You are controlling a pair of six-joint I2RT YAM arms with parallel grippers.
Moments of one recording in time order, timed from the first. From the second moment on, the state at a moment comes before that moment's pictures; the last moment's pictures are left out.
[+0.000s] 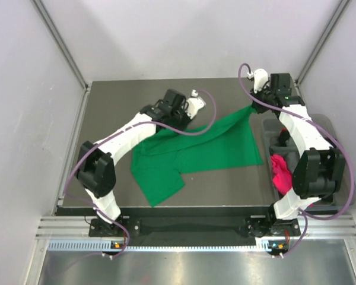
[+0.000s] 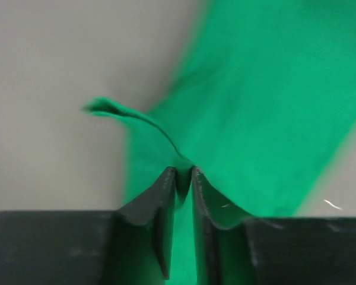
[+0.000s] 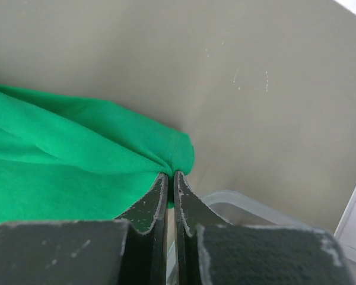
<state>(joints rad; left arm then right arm) -0.60 1.76 1.52 -0.55 0.09 0.33 0.06 1.61 1.40 -0.49 -0.22 -0.40</state>
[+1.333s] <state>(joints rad) -0.51 2.21 1.89 -0.57 0.15 0.35 0.05 1.61 1.19 -0.31 -0.27 -0.31</state>
